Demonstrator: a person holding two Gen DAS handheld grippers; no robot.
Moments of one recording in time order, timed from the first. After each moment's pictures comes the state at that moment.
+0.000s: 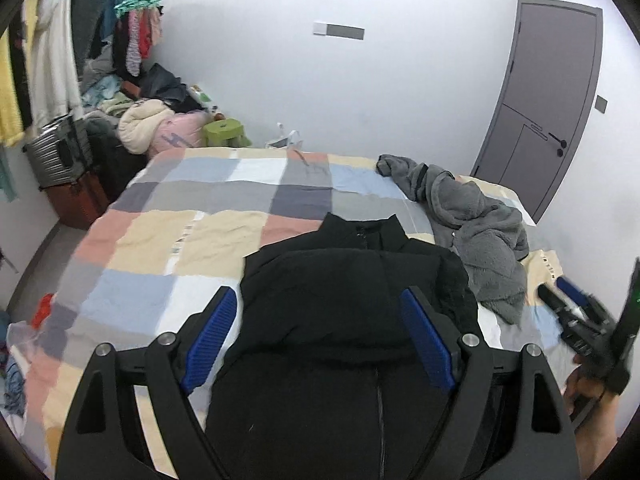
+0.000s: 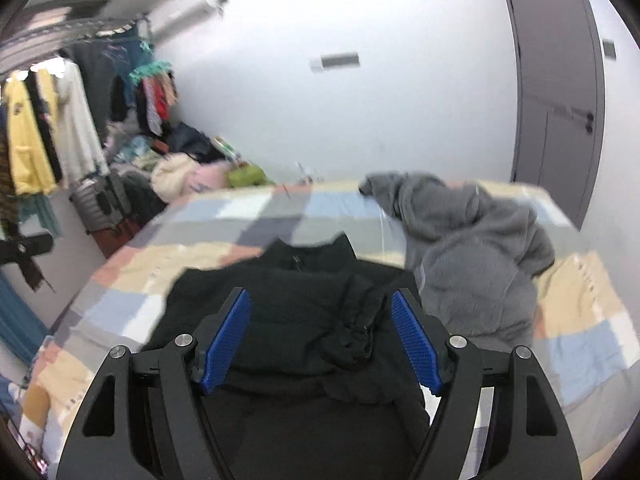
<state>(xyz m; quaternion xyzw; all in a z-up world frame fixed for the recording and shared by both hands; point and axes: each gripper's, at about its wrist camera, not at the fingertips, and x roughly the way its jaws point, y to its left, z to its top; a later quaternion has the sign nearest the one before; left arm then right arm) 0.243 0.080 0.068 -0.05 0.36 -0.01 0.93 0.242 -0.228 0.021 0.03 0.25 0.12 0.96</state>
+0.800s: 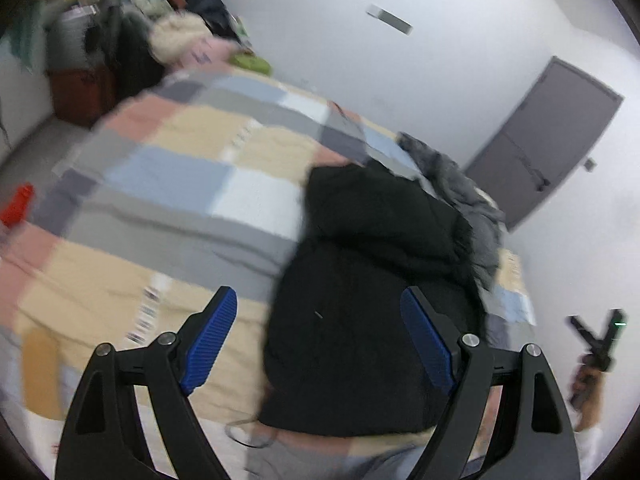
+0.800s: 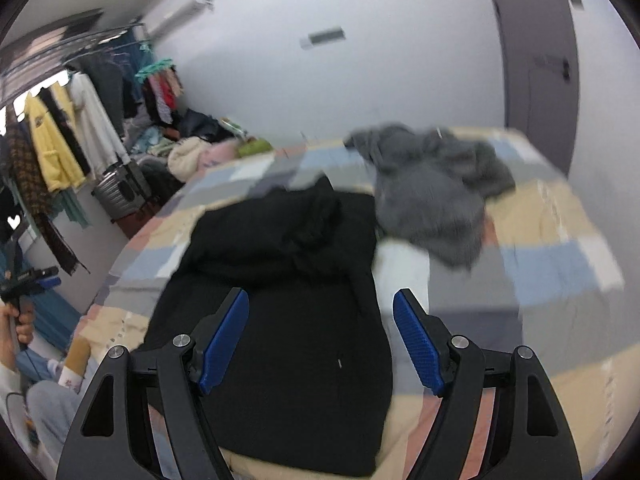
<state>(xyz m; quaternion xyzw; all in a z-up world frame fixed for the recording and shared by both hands) 0.102 0.275 -0.036 -0.22 0.40 -0.07 0.89 0.112 -0.359 -0.045 0.09 0.35 0.14 0.92</state>
